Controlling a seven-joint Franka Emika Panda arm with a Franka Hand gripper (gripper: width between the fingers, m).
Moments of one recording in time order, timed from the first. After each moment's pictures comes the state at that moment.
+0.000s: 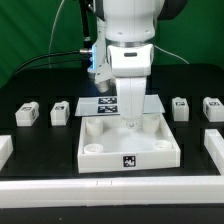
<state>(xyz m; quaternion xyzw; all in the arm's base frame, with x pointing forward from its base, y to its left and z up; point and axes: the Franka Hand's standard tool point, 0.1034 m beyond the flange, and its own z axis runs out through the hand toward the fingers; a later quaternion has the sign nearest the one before) 0.422 0.018 0.021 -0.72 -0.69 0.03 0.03</state>
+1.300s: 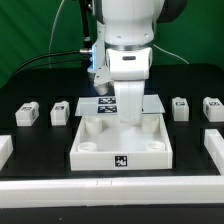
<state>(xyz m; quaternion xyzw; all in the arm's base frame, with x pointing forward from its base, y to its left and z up) 0.422 0.016 0.015 -0.72 -0.69 0.03 0.04</state>
